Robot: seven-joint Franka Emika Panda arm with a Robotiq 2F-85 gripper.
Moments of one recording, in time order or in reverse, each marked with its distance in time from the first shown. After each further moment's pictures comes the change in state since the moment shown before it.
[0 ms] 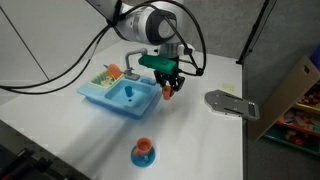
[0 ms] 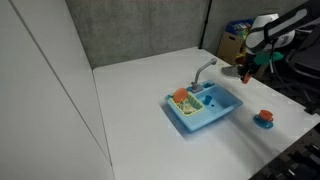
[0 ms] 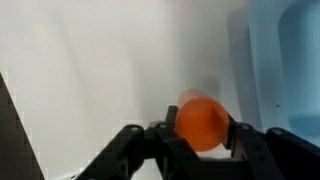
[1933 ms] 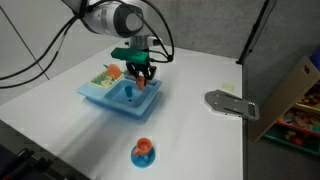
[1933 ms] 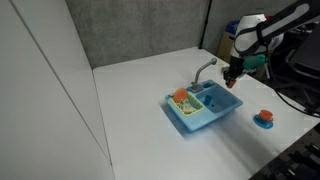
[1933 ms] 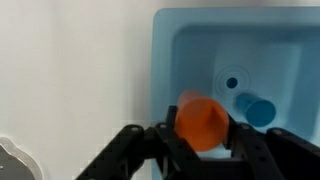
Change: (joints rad) arm 0.079 -0.091 0.119 -0.133 -0.011 0.056 -0.097
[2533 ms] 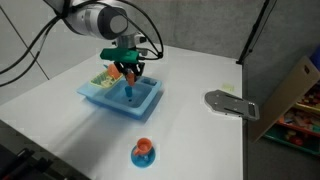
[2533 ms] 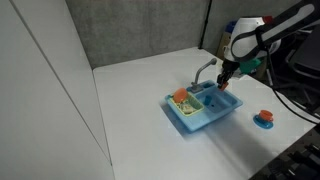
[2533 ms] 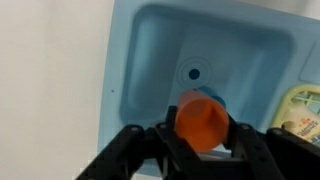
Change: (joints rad) arm 0.017 -0.046 0.070 -0.102 0.000 0.137 -0.117
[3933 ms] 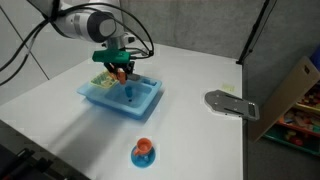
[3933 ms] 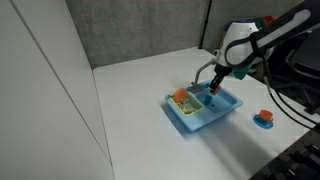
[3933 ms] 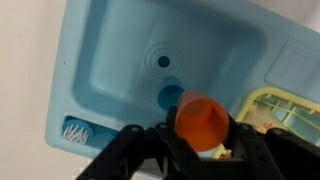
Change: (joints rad) arm 0.040 0.013 0.043 -0.024 -0.011 0.066 -0.075
